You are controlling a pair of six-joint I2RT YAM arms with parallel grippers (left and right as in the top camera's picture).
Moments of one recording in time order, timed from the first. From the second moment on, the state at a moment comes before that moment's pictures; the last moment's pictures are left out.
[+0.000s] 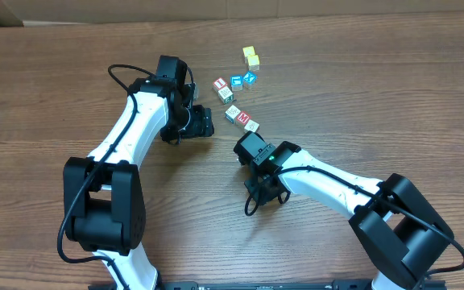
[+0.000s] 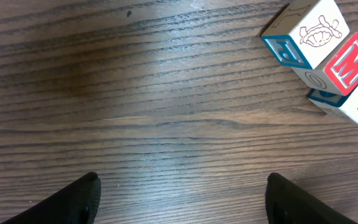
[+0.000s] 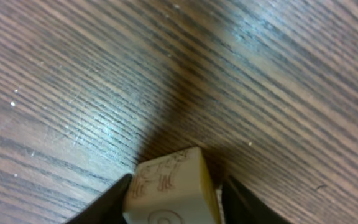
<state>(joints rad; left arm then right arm) -0.16 1.92 1.41 -0.89 0.18 -0.21 0.78 1.86 1.13 -0.73 -0.02 0.22</state>
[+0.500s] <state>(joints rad) -0.16 1.92 1.41 -0.90 0.18 -0.21 0.66 1.86 1.14 -0.71 -0.02 0.46</state>
